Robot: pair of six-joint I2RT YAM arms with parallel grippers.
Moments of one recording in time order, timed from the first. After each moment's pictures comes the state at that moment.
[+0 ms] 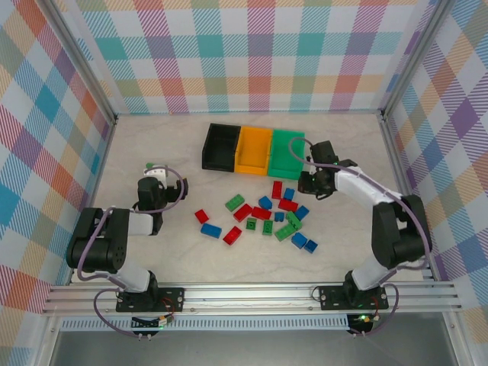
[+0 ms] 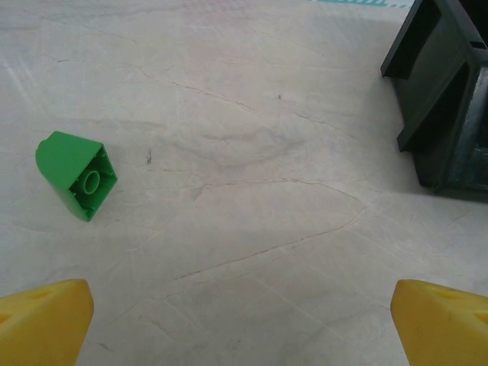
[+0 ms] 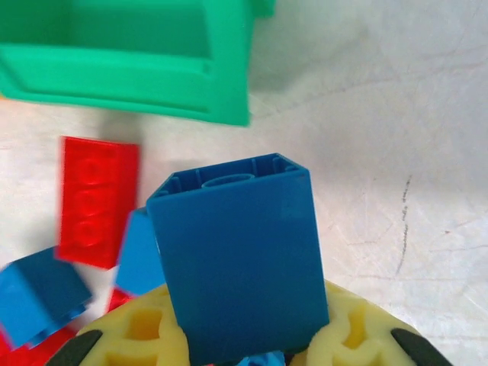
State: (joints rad) left arm -0.04 1.54 0.41 0.69 -0.01 -0.08; right arm 0.30 1.57 1.05 -0.60 -0.11 0.34
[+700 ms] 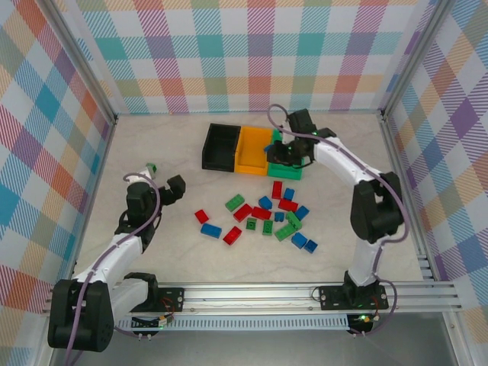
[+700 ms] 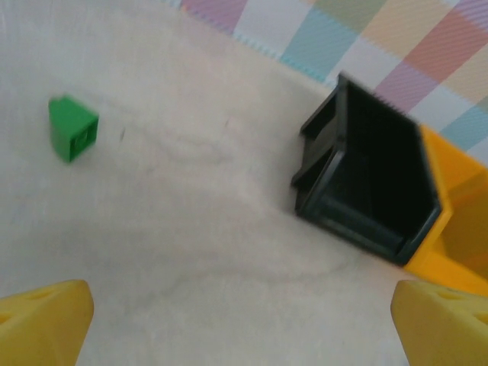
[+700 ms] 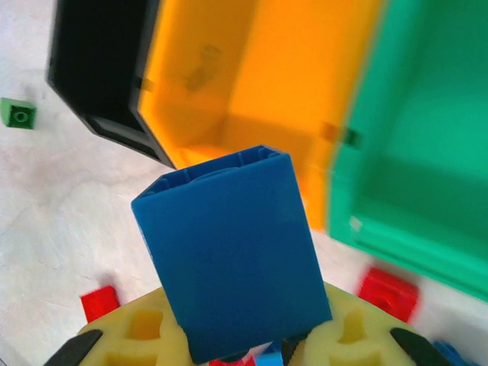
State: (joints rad) left arm -0.08 1.02 0.38 0.22 0.03 -0.48; right arm 0.41 1.90 1.60 -0.67 -0.37 0.43
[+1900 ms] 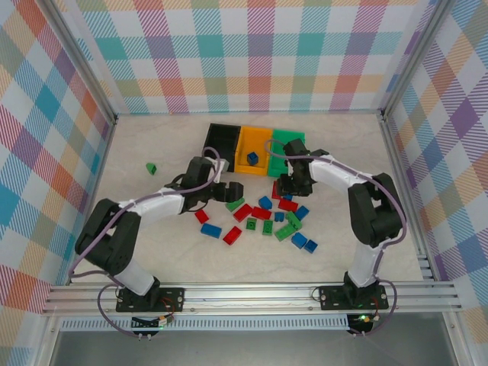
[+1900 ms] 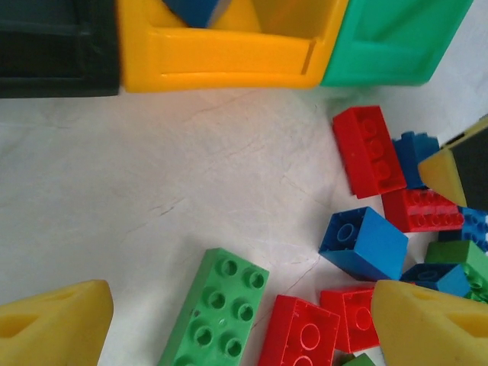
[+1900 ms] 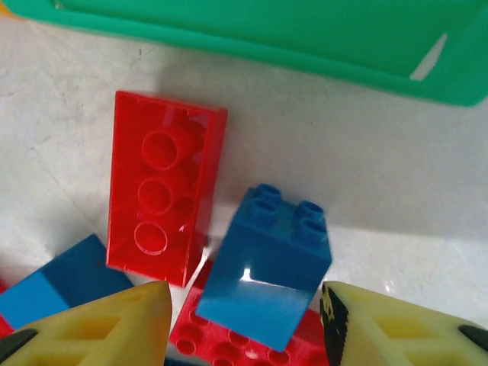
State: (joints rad) left arm -0.49 1.61 0.88 -0.05 0.29 -0.31; right arm 0.44 1.84 1.27 -0.75 -0.10 0.38
